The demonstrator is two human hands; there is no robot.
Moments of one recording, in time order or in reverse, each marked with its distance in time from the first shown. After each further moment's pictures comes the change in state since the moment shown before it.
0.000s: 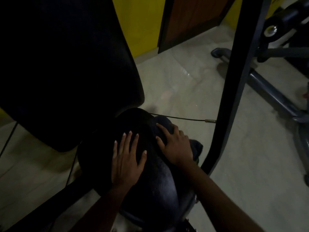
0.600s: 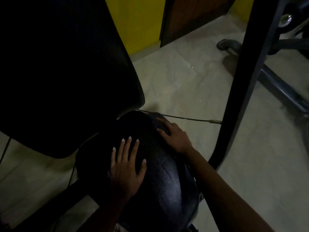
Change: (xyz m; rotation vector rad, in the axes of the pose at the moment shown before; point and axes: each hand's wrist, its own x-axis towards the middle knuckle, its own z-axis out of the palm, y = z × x) left_hand 0.003 -0.001 0.002 0.010 0.025 0.018; right_hand 0.057 0.016 0.001 0.446 -0.208 0.015
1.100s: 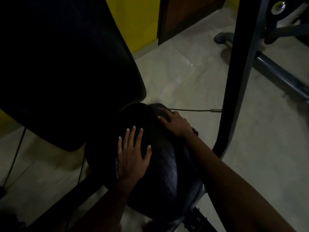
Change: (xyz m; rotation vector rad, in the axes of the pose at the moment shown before) left_hand -0.002 -0.001 0.003 0.036 0.001 -0.008; right_hand -0.001 -0.008 0.003 -0.053 0.004 0.111
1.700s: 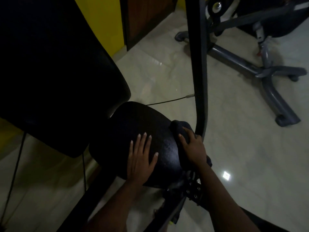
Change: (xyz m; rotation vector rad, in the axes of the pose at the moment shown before) left_hand -0.050 -0.009 -0.027 -0.076 -0.163 0.394; right_hand -0.176 0.023 0.051 0.287 0.474 0.468
